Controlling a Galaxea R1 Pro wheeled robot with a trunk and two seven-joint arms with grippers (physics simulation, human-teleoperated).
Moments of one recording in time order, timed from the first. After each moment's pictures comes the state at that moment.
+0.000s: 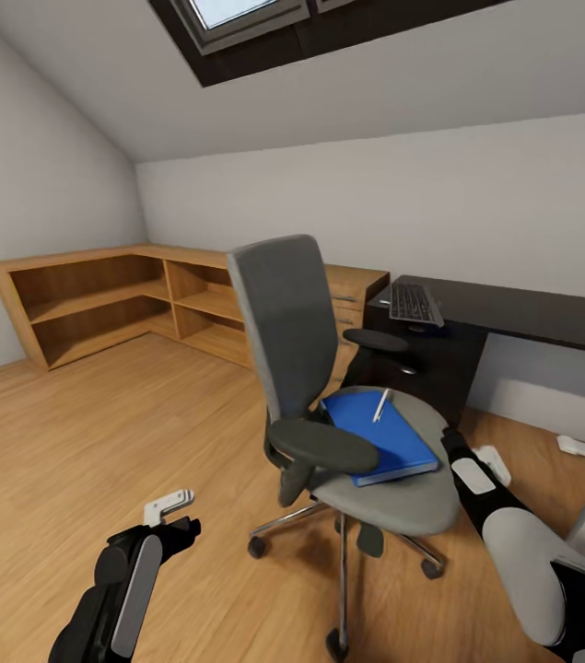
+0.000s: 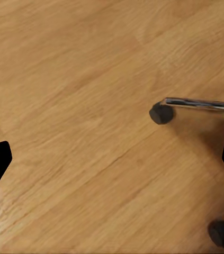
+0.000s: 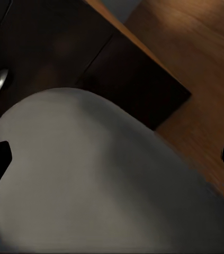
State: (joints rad) left arm -0.27 -0.15 0.13 -1.39 0.30 0.86 0.40; right arm -0.90 -0.11 -0.39 -0.32 -0.79 -0.16 -0.15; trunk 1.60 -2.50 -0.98
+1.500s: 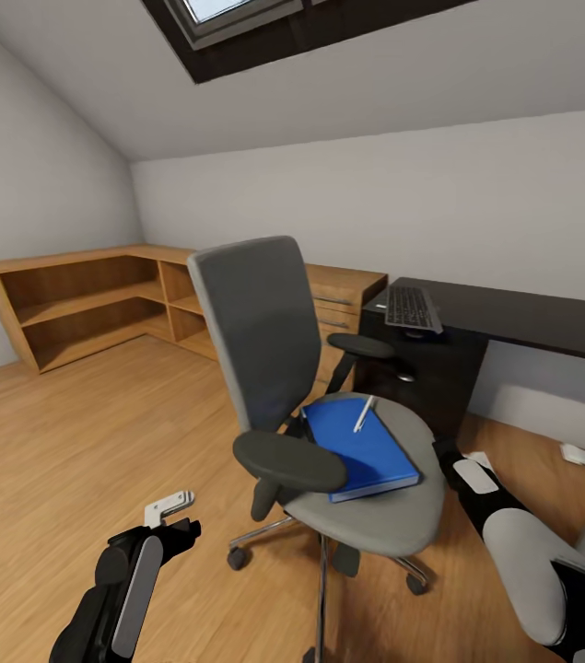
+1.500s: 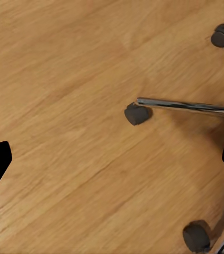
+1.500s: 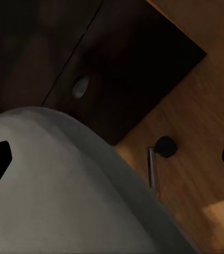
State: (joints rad) left arm -0.27 -0.15 0.13 -1.38 0.30 0.86 0.40; right arm -0.90 -0.11 -0.39 -0.31 -0.88 -0.01 -0.15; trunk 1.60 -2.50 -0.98
